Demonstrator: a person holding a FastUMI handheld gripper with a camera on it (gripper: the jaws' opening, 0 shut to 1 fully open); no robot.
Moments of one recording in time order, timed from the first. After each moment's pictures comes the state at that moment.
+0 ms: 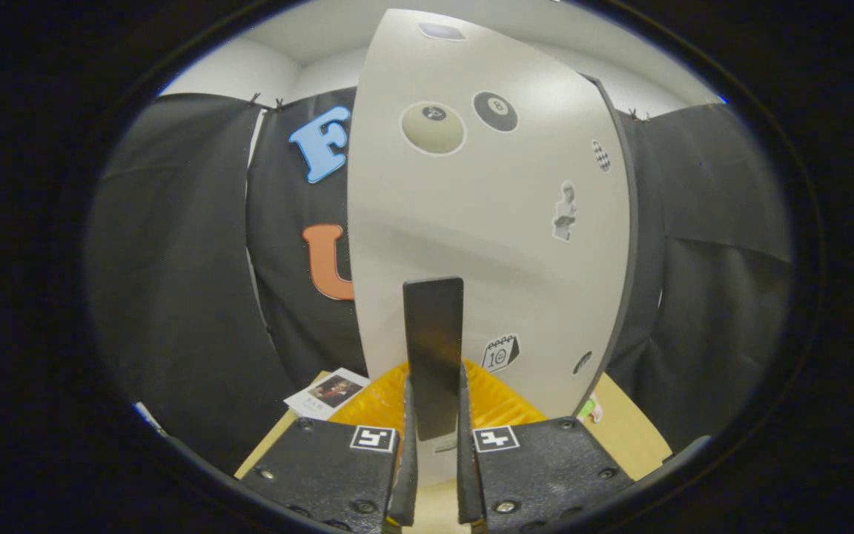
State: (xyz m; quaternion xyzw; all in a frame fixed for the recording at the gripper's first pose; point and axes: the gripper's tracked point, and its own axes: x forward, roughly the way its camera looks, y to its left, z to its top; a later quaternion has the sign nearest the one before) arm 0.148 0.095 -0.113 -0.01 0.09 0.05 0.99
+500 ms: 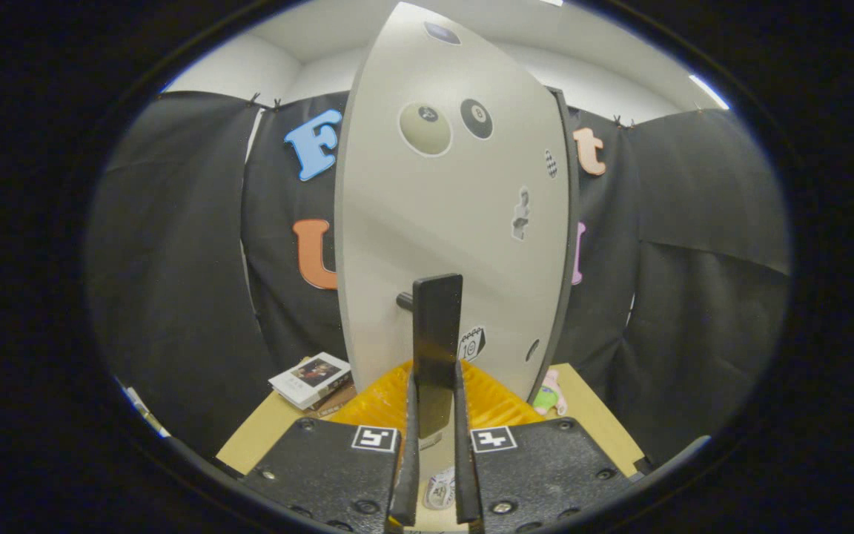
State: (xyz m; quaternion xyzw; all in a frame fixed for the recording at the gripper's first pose) arm 0.104 0.047 -0.113 -0.03 0.09 0.03 0.99
